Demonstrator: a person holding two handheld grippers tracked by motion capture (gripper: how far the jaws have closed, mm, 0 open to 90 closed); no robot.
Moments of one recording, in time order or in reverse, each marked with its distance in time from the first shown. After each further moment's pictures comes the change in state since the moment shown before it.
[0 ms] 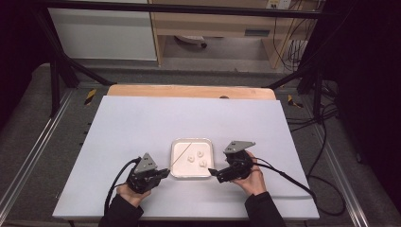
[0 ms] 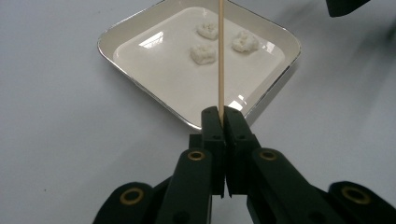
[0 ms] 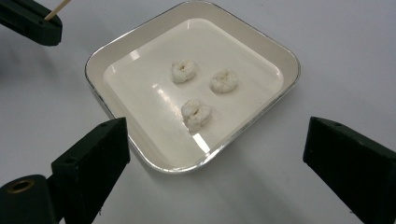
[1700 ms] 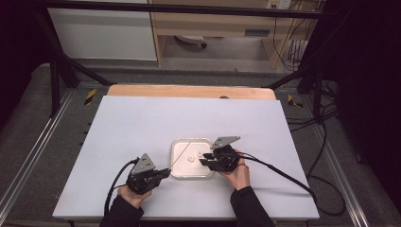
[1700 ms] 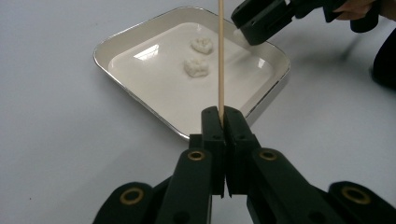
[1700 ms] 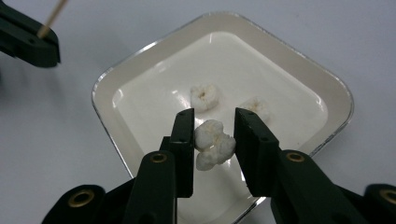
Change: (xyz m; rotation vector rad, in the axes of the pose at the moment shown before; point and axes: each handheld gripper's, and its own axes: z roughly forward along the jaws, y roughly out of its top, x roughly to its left) left arm -0.002 -0.002 -0.002 -0.066 -0.023 -0.031; right arm 0.000 0.016 0.039 0.006 0.089 -0.009
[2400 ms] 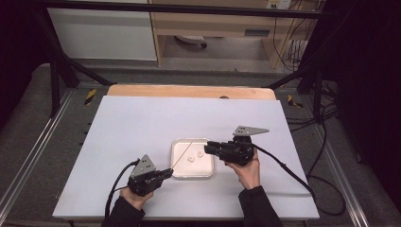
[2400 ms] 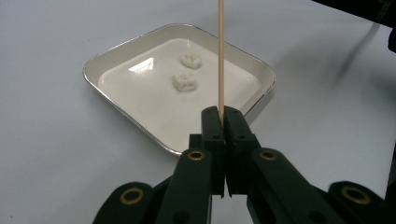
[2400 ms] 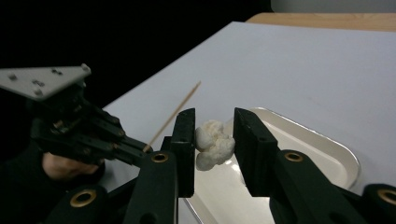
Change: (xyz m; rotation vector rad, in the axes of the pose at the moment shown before) left arm -0.007 0.000 0.000 -0.061 -0.021 0.004; right arm -0.007 0.019 -0.061 -0.325 0.188 0.218
